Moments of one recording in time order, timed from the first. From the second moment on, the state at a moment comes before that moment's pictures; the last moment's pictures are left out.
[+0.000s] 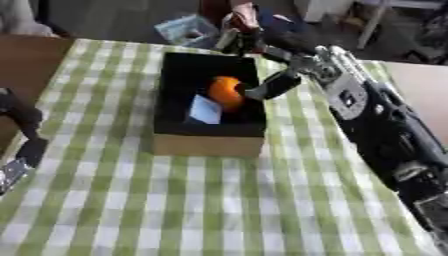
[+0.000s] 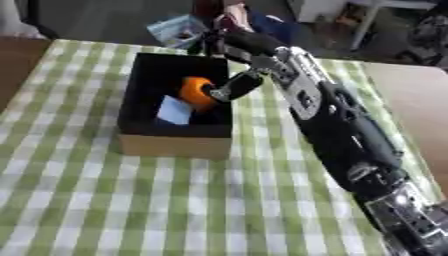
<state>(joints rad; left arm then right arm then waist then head) -0.27 0.53 0.00 -1.97 0.00 -0.16 -0.39 -0.96 -0.42 0.23 -1.16 0.63 -0.48 0.36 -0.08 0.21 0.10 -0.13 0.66</state>
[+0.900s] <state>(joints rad) -0.24 0.52 0.02 -1.95 -0.02 -0.16 -0.36 -0.61 -0.67 0.15 -1.64 0.30 -0.37 0.26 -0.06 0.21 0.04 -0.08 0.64</state>
